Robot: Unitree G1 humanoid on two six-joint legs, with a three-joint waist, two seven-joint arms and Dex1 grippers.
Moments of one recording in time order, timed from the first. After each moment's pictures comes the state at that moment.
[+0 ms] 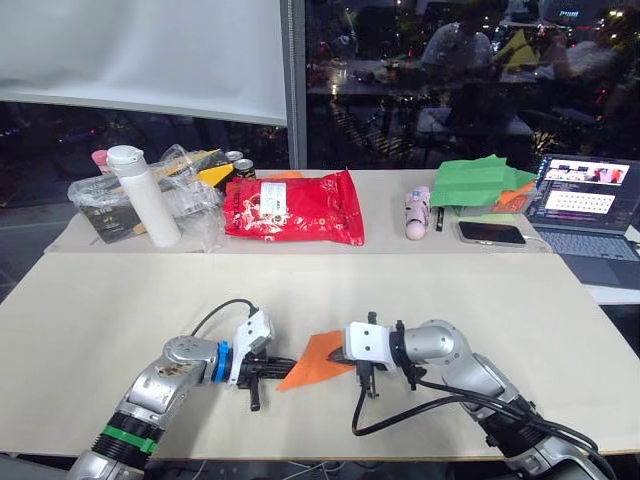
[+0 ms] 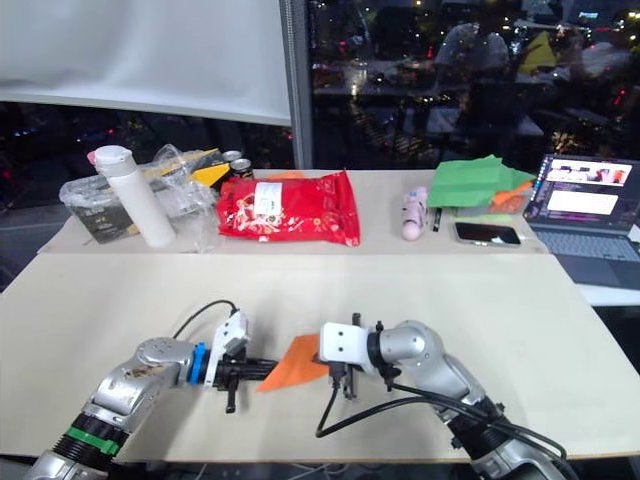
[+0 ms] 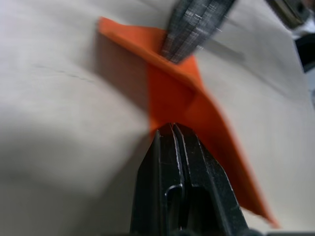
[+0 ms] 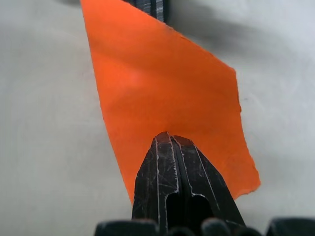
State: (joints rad) left arm -0.28 0.60 -0.24 0.01 -0.33 0.46 -1.17; right arm -0.42 -0.51 0.45 -0.07 -0.12 0.14 1.02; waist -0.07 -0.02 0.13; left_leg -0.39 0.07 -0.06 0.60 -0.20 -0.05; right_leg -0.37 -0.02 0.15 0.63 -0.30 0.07
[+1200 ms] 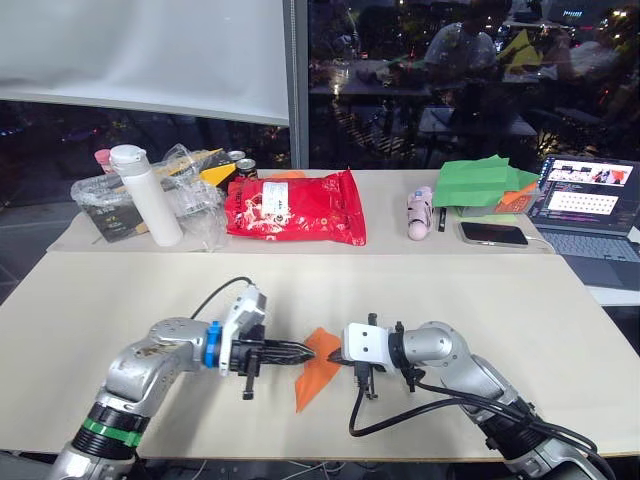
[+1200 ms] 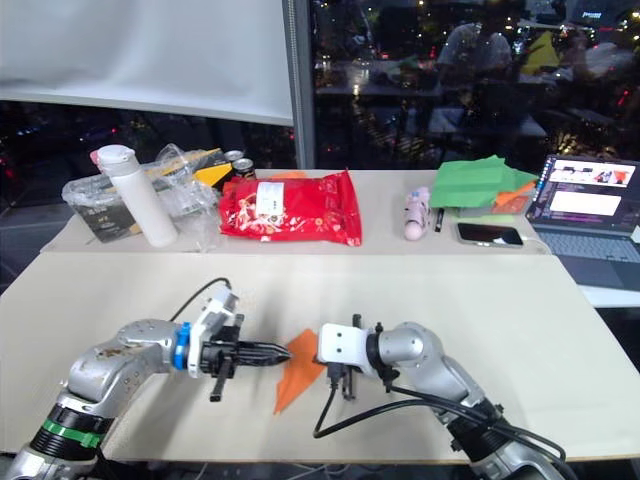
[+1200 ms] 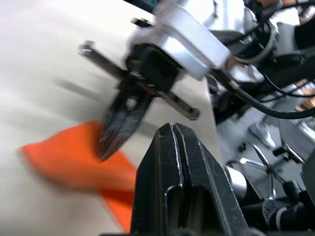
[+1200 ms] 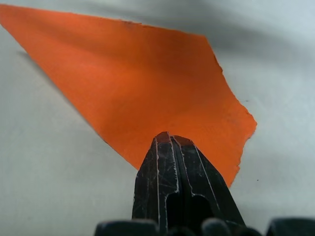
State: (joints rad) left arm -0.31 0.61 -0.17 -0.18 -0.54 0.65 -1.22; right arm -0.42 -0.50 0.46 -0.09 -0.14 0.18 1.00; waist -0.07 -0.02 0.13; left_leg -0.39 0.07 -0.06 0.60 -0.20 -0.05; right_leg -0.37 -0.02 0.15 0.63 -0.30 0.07
